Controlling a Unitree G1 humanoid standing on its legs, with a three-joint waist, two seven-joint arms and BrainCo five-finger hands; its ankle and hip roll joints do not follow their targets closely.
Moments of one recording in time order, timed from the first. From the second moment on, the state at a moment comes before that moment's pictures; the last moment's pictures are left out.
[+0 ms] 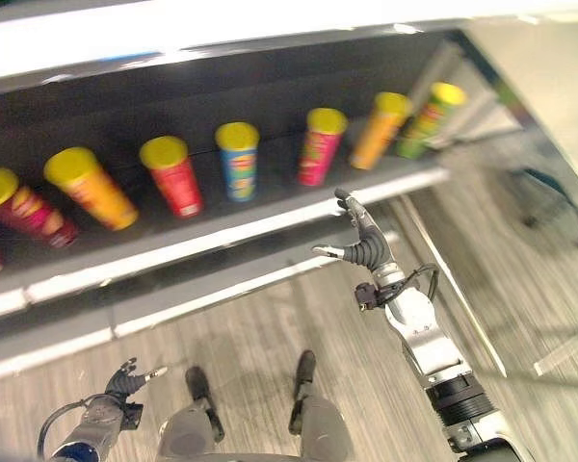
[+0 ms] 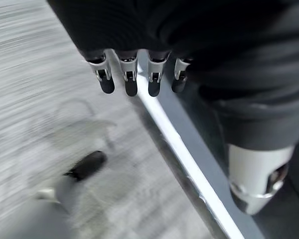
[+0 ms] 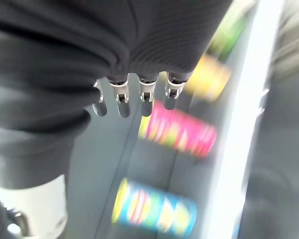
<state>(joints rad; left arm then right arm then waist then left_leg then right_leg) -0.06 0.37 -0.04 1.04 -0.06 -0.11 0.09 -0.15 -0.56 0.21 0.07 0.26 -0.20 -0.03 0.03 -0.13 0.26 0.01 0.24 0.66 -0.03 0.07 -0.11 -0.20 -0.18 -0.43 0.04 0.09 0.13</state>
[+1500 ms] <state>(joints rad) -0.07 0.27 -0.09 0.98 -0.06 -0.11 0.05 -0.07 -0.61 -0.13 0.03 0.06 -0.18 -0.24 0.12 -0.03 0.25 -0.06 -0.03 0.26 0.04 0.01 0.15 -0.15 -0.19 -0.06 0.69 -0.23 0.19</state>
